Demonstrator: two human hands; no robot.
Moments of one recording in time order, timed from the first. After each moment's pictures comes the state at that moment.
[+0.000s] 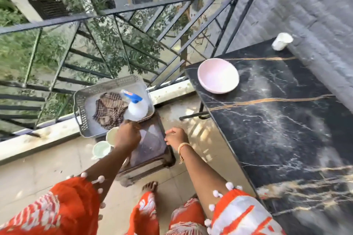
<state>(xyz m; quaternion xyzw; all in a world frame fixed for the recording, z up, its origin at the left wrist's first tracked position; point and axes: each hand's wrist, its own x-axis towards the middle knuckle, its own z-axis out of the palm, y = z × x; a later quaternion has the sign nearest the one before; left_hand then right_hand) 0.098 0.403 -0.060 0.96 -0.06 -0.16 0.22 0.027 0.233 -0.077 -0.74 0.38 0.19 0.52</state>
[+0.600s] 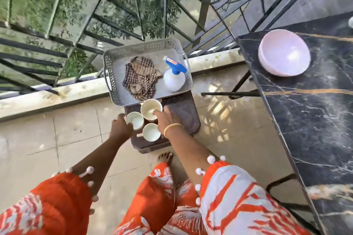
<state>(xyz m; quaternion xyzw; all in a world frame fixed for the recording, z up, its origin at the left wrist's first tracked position) 0.111 0.572 -0.164 0.91 0.14 -0.29 0.25 0.093 0.398 -0.127 -0.93 0.06 0.32 0.19</state>
